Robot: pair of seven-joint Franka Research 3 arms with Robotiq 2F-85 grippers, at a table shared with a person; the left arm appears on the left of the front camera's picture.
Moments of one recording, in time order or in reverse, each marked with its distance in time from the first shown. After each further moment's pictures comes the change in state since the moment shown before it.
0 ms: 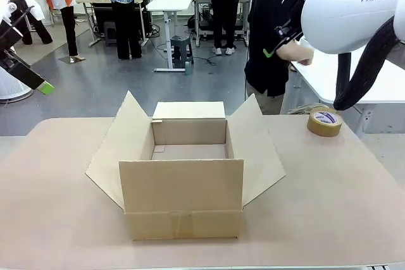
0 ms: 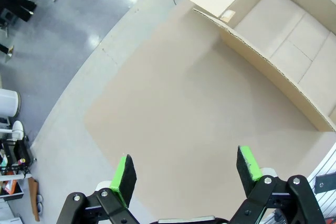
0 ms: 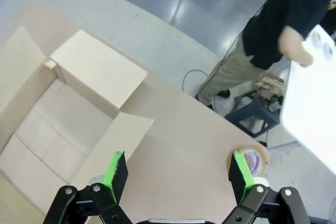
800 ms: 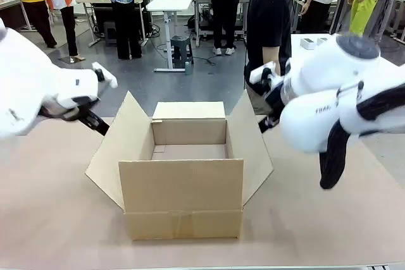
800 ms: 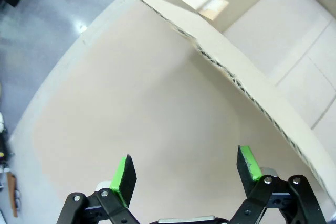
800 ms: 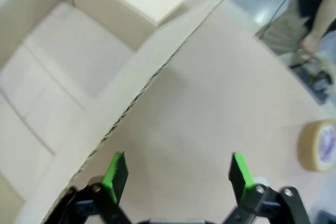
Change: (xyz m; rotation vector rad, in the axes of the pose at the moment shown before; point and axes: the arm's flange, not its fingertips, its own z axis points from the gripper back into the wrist) left arm 0.007 -0.065 -0.164 -0.015 0.021 0.072; right arm -0.115 0.056 -0.125 0.127 0.118 0.042
